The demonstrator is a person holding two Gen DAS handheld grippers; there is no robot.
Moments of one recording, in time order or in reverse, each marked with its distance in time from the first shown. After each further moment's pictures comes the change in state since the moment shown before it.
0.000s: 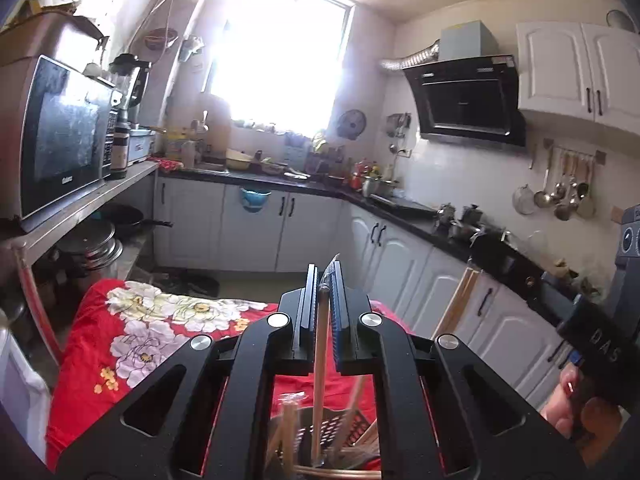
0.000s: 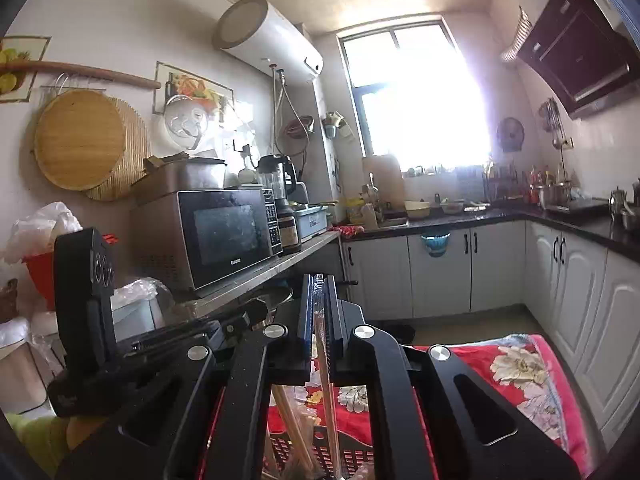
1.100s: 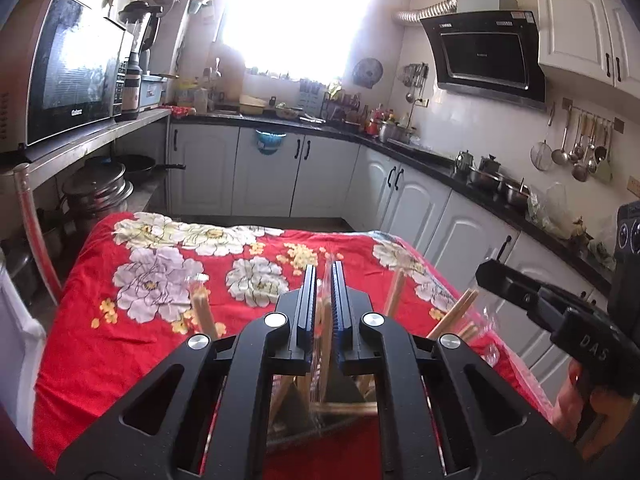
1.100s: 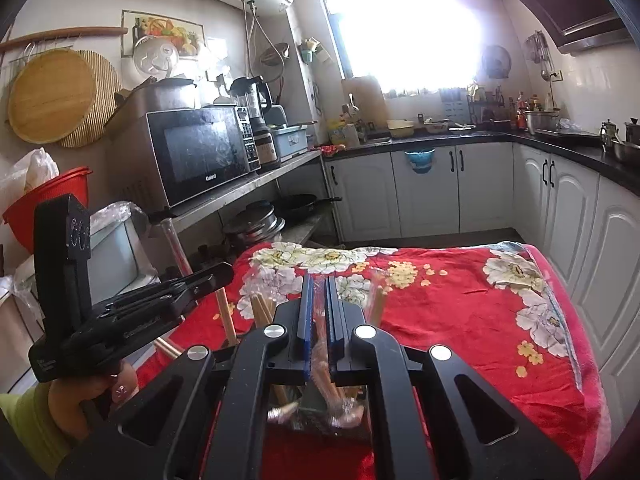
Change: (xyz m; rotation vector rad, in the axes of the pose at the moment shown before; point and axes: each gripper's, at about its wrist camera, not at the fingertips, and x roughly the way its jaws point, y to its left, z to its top) left arm 0.010 0.018 -0.075 -0.007 0.187 0.041; right arm 0.009 -0.024 -0.082 0.061 0.269 -0.045
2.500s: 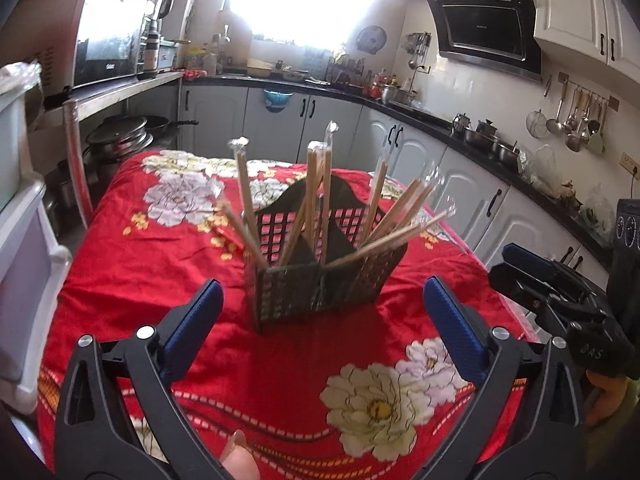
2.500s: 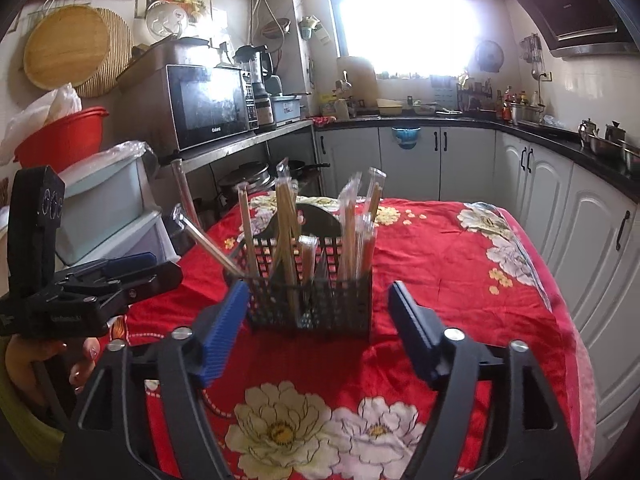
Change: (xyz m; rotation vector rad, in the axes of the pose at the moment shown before) left arm -0.088 -0.004 -0.085 -0.015 0.131 0.027; right arm -0.074 0.038 -0.086 -0.058 0.084 -0.085
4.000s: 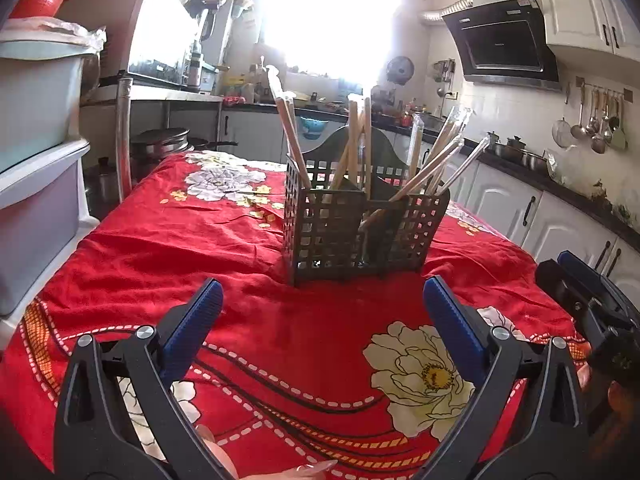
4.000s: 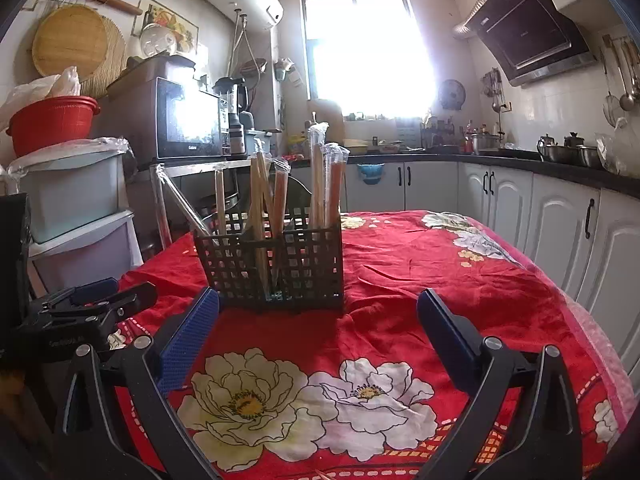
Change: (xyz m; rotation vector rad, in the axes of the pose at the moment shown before) left arm 0.008 0.008 -0.097 -0.002 -0.181 0.139; right arm -0.004 0.001 -0.103 0.007 -0.211 -0.134
